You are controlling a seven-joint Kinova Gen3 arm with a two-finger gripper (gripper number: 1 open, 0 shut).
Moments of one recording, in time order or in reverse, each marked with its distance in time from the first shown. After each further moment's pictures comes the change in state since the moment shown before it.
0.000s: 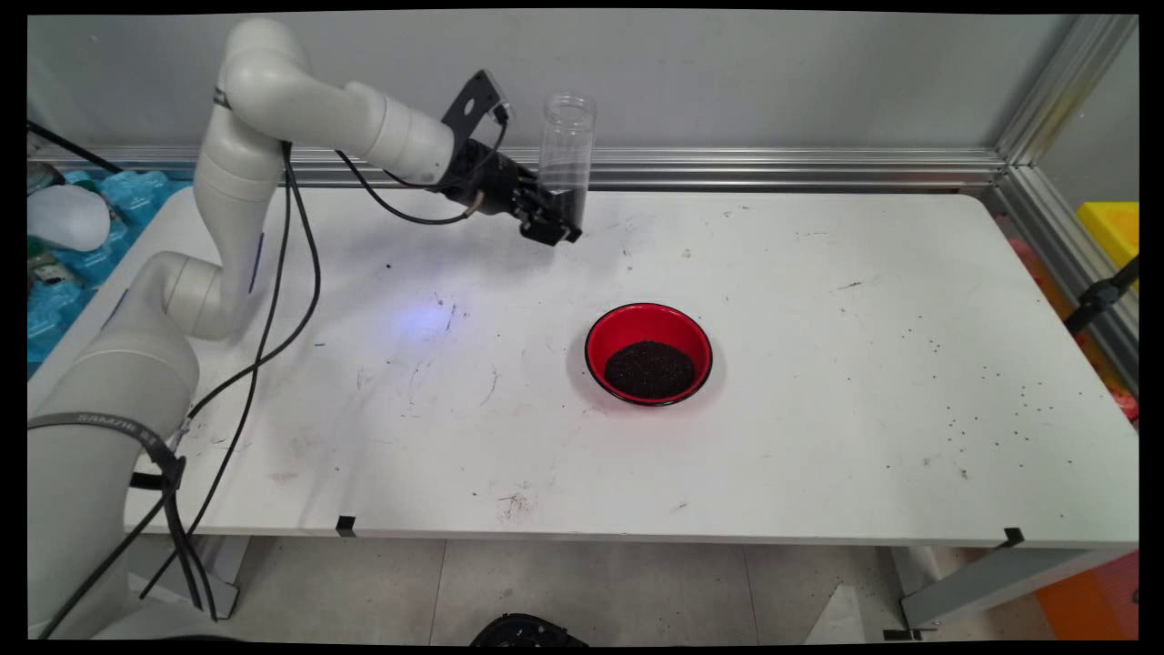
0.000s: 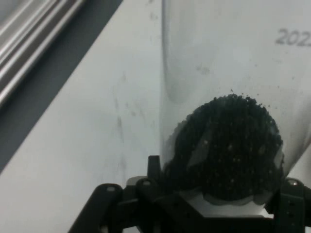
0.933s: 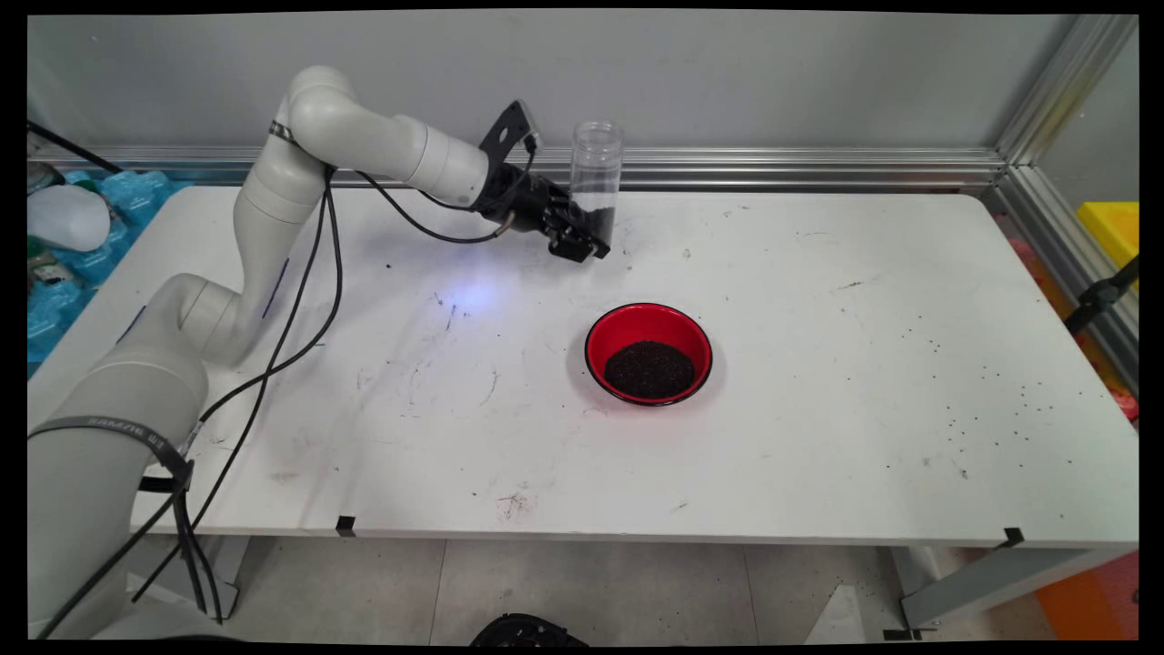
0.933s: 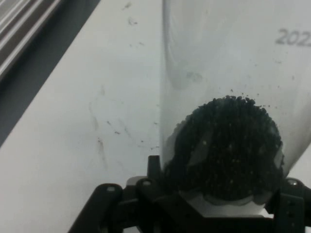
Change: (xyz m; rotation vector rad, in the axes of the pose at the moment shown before) arm -0.015 -0.017 0.059 -0.078 0.040 0.053
